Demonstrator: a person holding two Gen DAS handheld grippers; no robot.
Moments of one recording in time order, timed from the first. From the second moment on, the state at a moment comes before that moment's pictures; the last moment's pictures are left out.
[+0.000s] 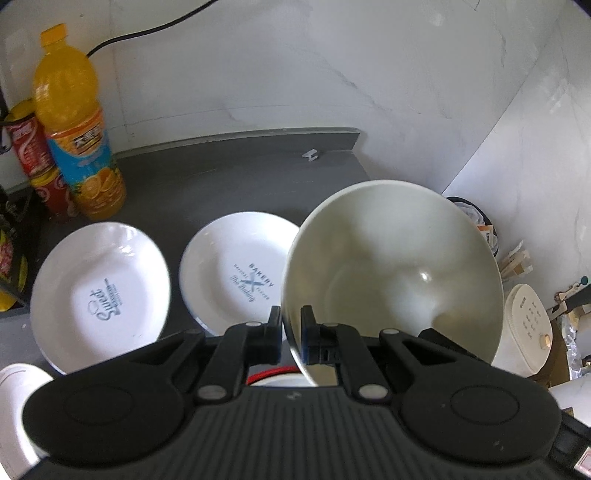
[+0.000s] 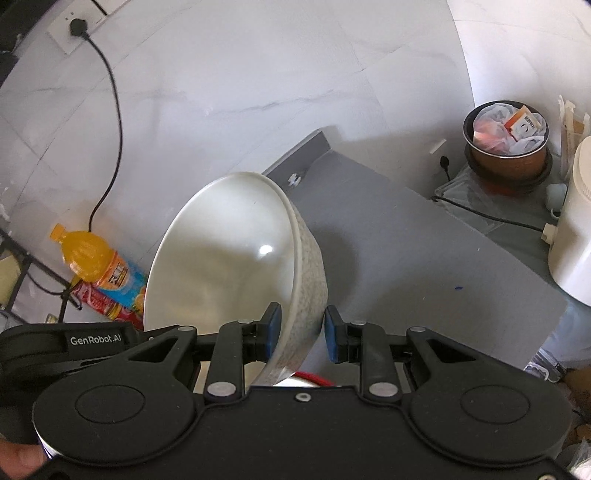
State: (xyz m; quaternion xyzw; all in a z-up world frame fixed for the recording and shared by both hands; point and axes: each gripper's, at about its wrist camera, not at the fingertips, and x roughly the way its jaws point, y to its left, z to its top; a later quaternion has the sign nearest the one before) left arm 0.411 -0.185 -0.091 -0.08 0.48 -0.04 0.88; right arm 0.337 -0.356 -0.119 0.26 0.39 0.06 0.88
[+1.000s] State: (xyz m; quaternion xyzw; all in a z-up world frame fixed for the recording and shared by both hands) left arm 0.347 -0.131 -0.131 -0.09 0.54 -0.07 0.83; right arm 0.268 -0.317 -0.143 0.19 0.47 0.04 0.86
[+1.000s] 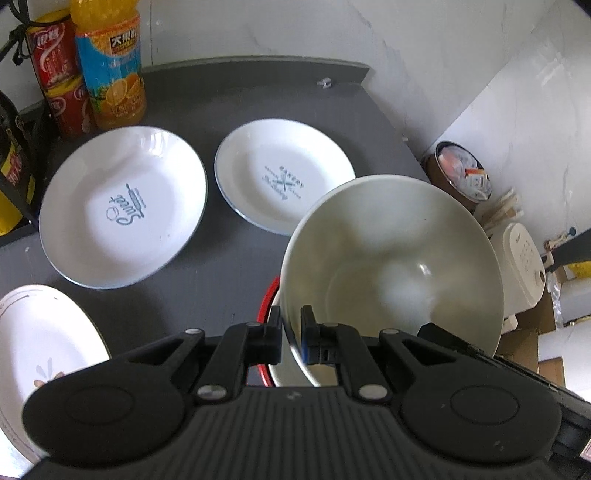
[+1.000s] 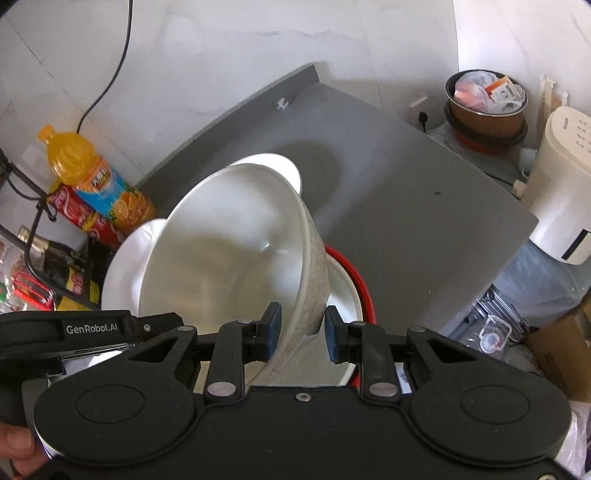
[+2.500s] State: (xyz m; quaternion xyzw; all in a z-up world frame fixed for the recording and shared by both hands) left arm 0.331 -0.152 -0.138 -0.06 0.58 -0.02 0.81; right arm 0.265 -0.332 -0.136 0.13 0.48 0.09 0.86
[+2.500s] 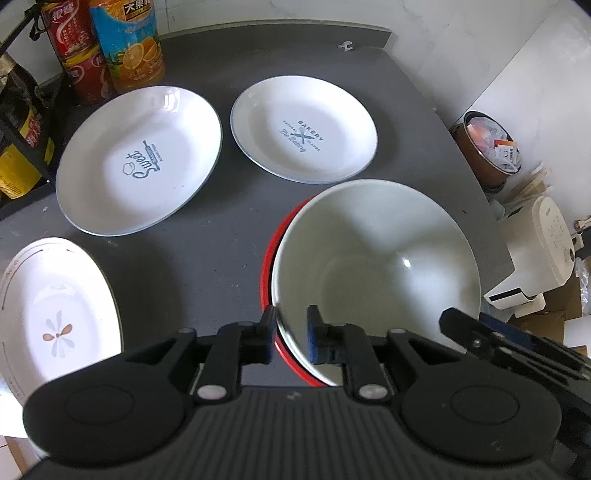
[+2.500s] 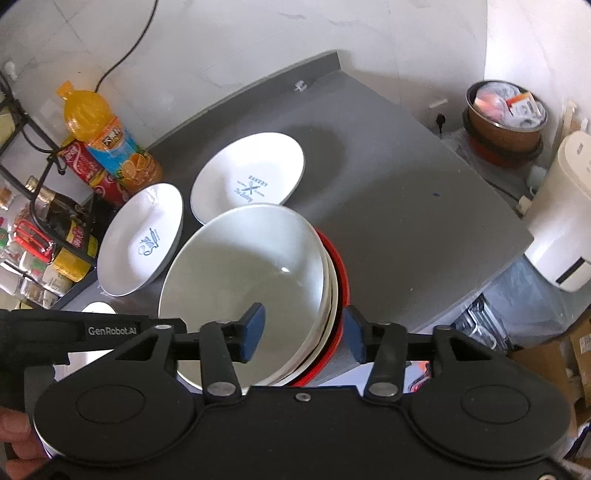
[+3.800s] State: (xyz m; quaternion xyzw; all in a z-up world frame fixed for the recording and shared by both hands) left arm 0.244 -0.092 -0.102 -0.17 0.53 0.19 0.81; right arm 0.274 -0.323 -0.113 0.03 0.48 0.29 0.83
